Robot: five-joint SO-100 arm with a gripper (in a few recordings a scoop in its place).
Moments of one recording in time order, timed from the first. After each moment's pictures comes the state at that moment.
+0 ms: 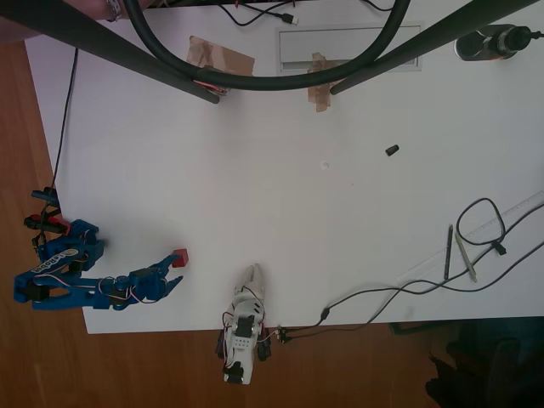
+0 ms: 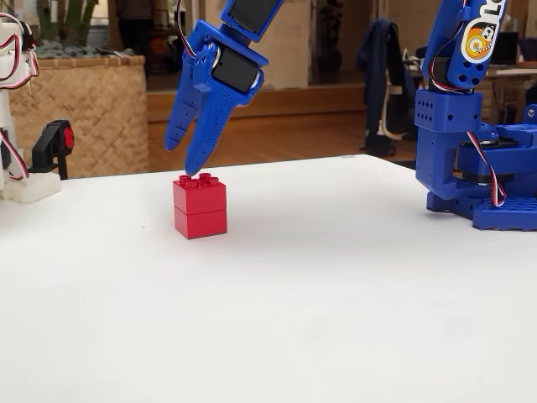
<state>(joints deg) 12.8 106.0 124.2 35.9 -105.7</state>
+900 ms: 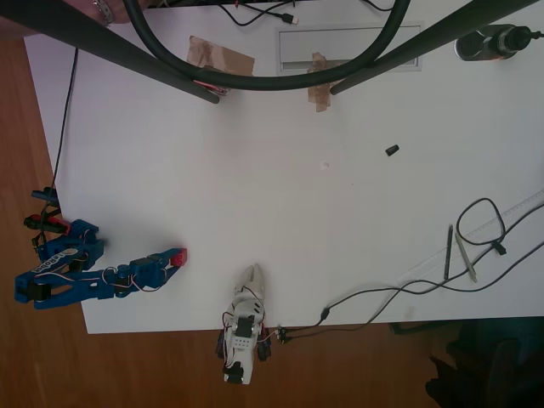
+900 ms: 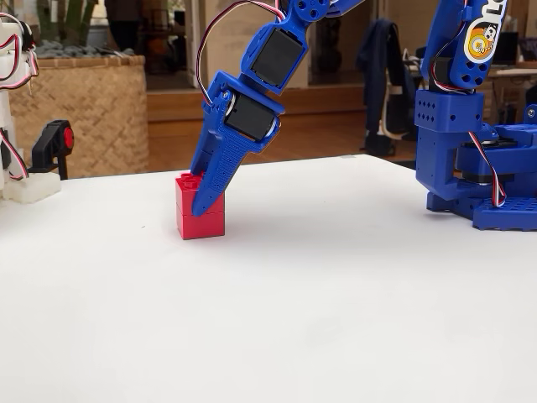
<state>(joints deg) 12.0 104.9 134.0 26.0 -91.2</state>
